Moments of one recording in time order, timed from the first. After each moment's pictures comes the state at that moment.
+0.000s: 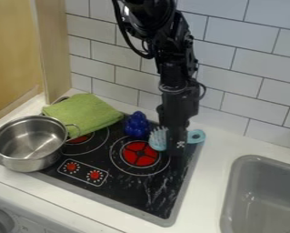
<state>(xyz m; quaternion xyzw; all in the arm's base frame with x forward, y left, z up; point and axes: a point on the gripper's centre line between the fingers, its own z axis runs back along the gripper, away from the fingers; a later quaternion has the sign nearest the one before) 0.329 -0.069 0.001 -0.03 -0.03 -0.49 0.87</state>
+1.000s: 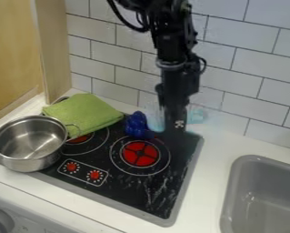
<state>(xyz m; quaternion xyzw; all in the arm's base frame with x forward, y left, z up) 0.321 -0.059 0.046 -0.03 -0.06 -0.49 0.87</state>
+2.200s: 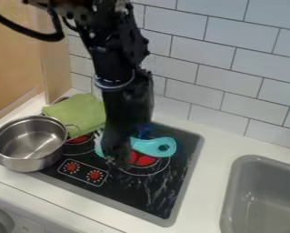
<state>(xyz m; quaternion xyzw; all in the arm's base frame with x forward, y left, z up) 0.215 -0.034 0.057 0.01 -0.07 -0.63 0.77</state>
